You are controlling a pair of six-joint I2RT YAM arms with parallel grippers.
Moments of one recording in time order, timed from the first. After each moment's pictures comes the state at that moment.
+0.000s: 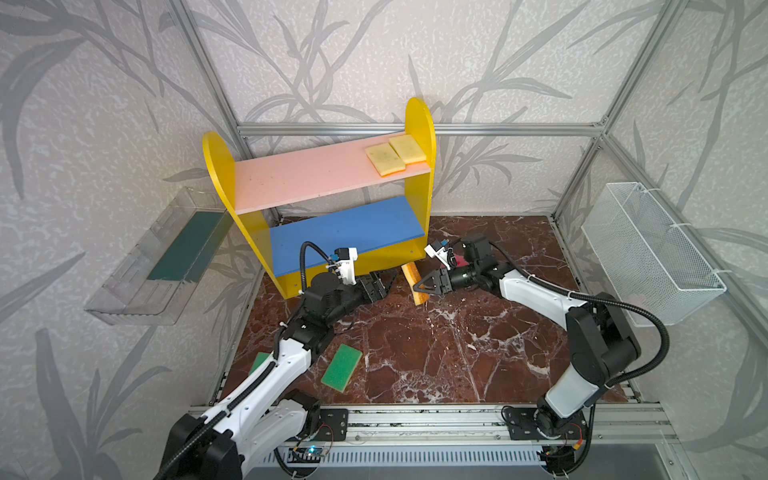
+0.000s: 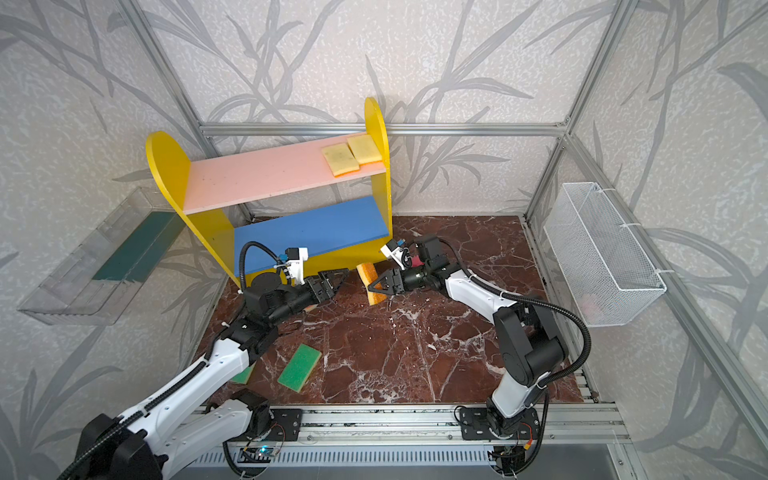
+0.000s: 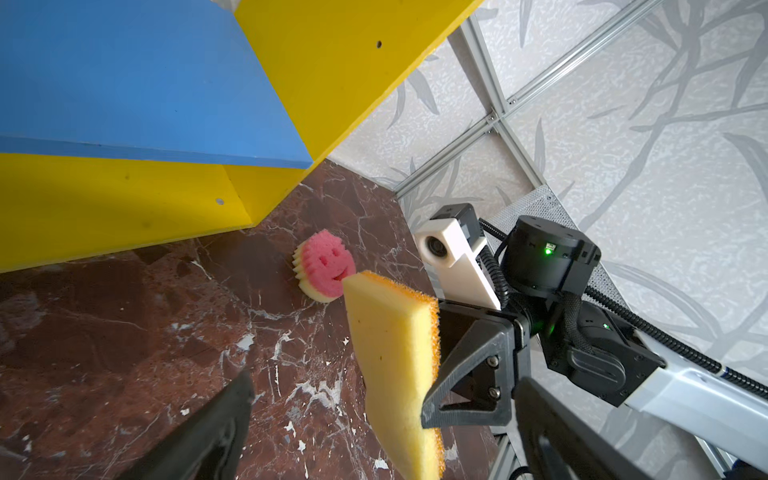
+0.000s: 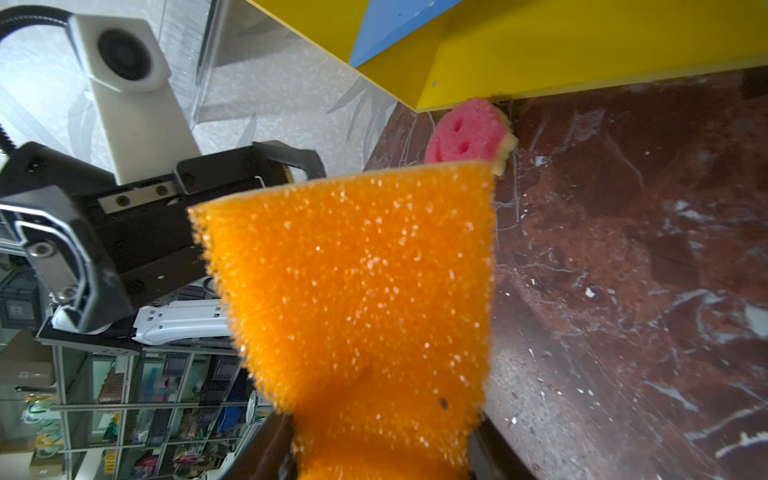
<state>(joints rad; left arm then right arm) -0.39 1.01 0.58 0.24 0.38 -0.81 0.48 1.70 1.13 -0.11 -1.09 0.46</state>
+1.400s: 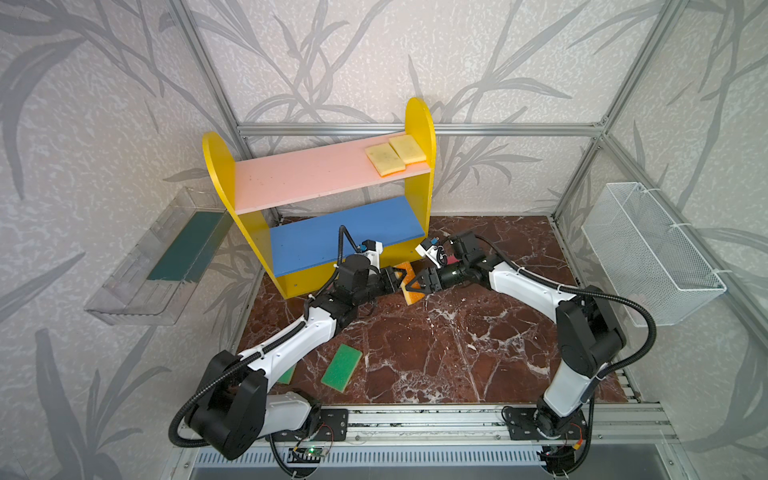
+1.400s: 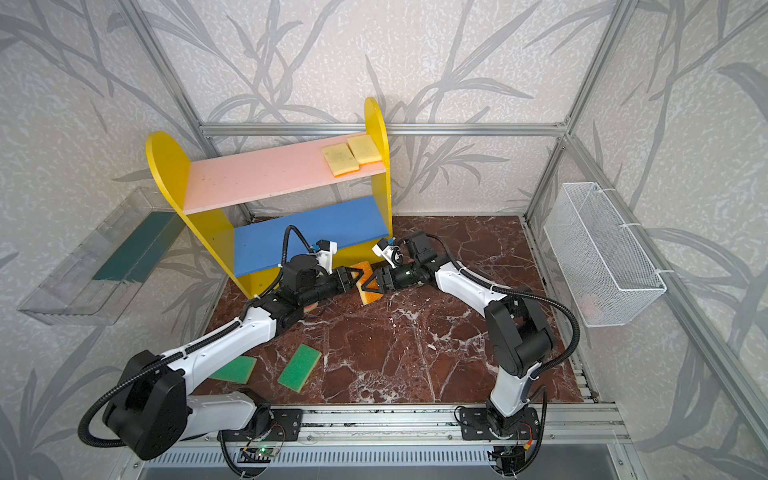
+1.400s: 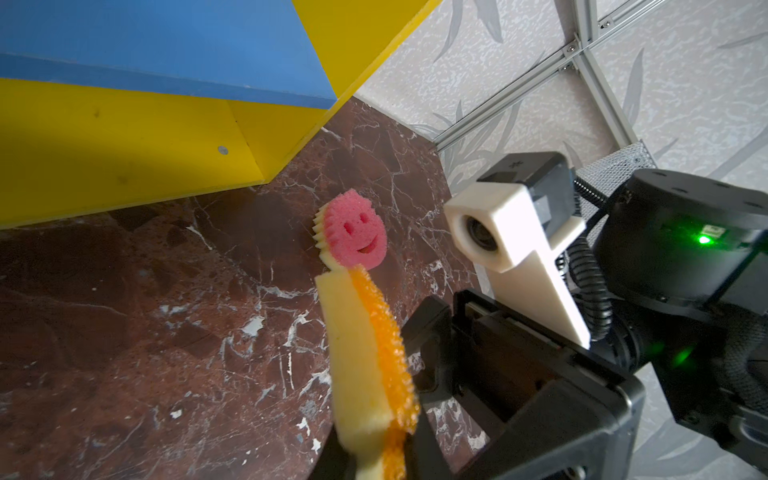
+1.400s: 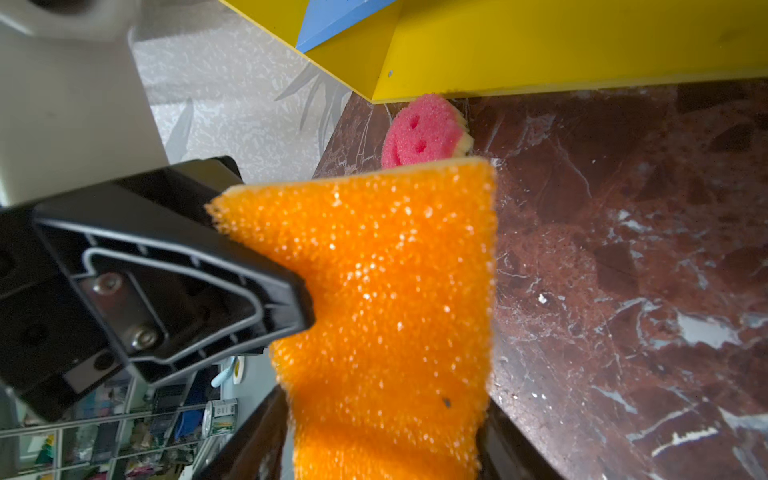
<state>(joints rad) -0.49 1.28 0.77 0.10 0.27 -0.77 0.53 1.77 1.26 -0.29 -0.92 0.34</state>
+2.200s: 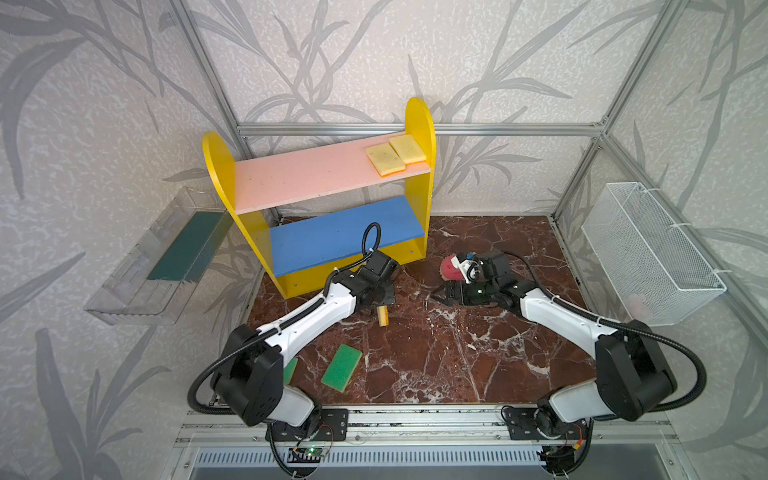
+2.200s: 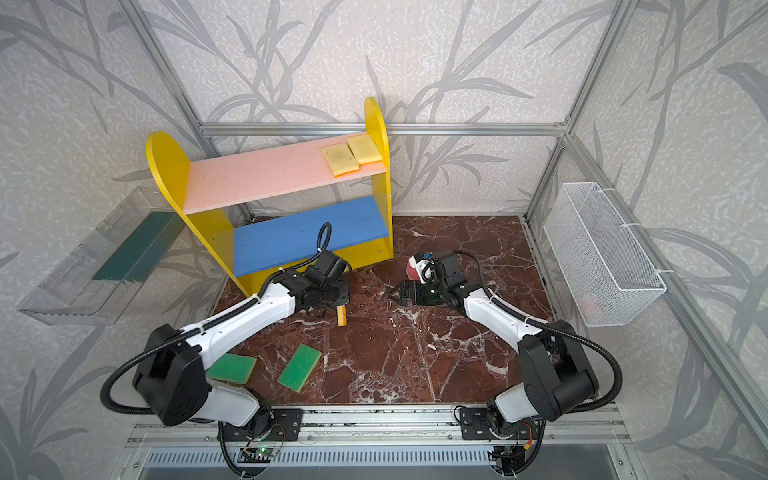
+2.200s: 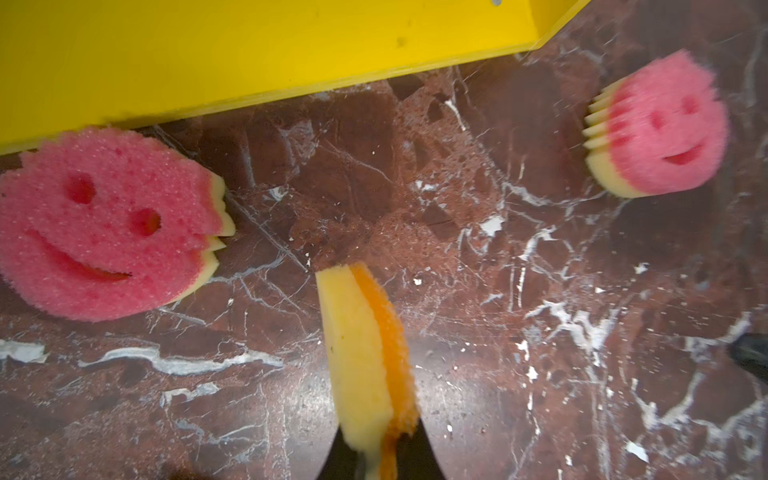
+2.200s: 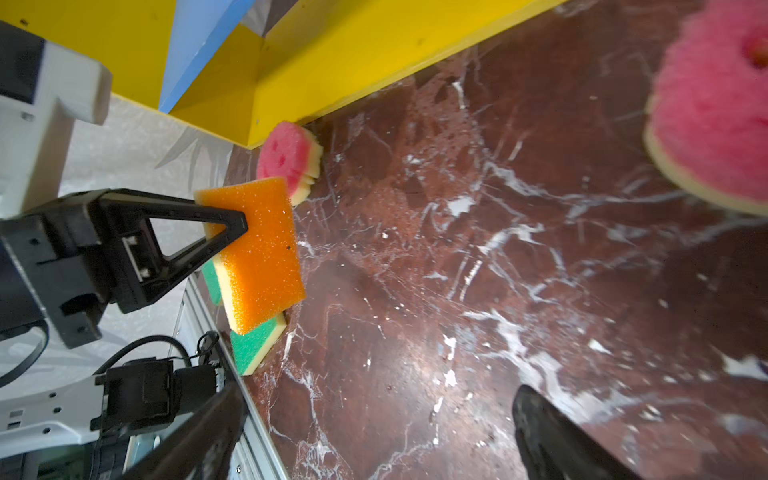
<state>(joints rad) -0.60 1.53 1.12 -0.70 -0.17 -0.68 0.41 1.44 0.85 -0.19 -0.58 0.47</state>
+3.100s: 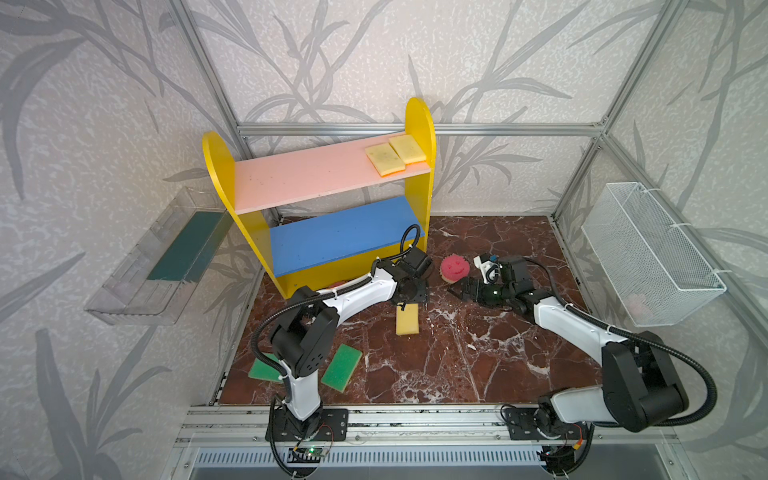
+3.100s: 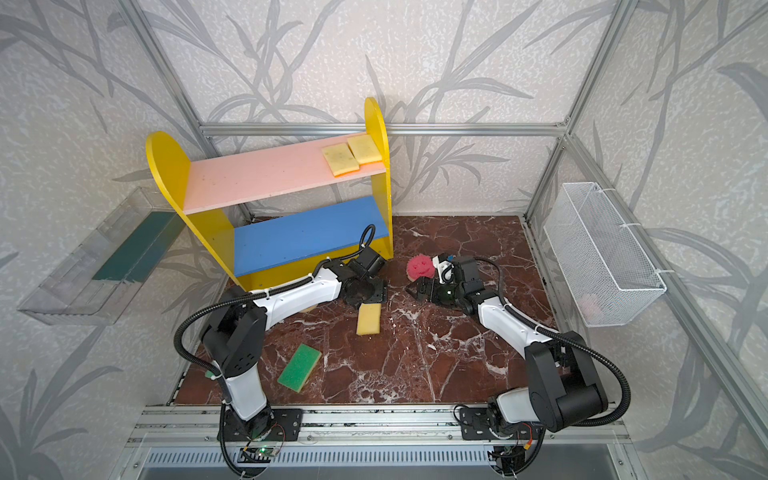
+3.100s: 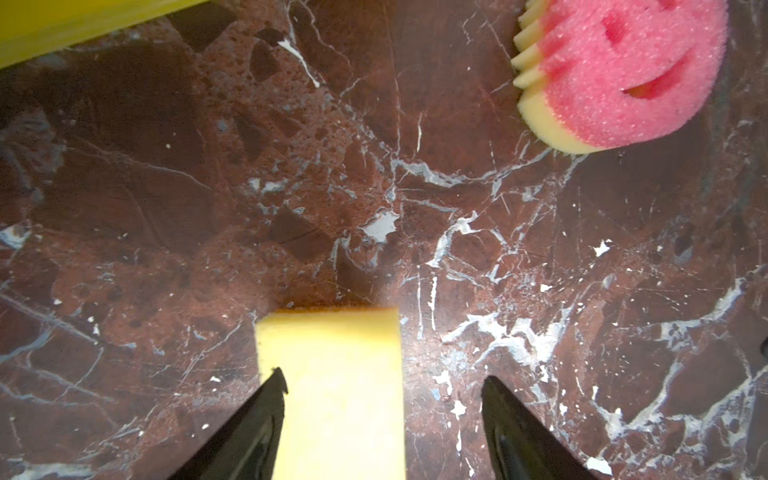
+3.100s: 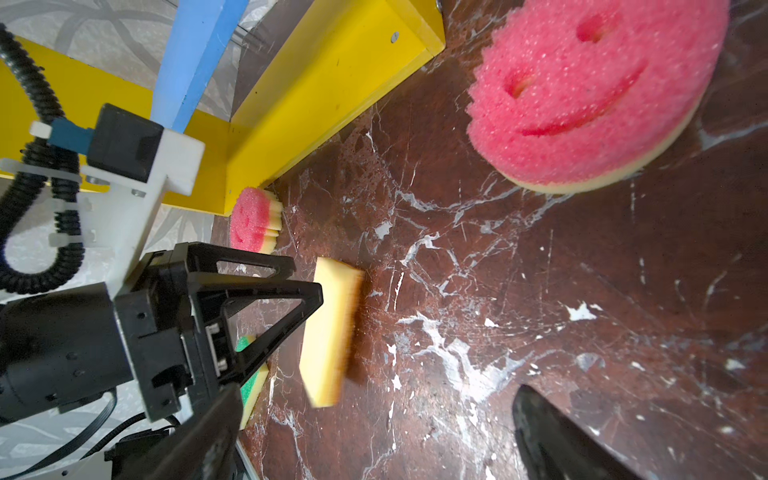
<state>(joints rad) -0.72 1.84 1.36 -0.65 -0.07 -0.69 0.30 1.40 0.76 -0.10 -0.57 0.56</state>
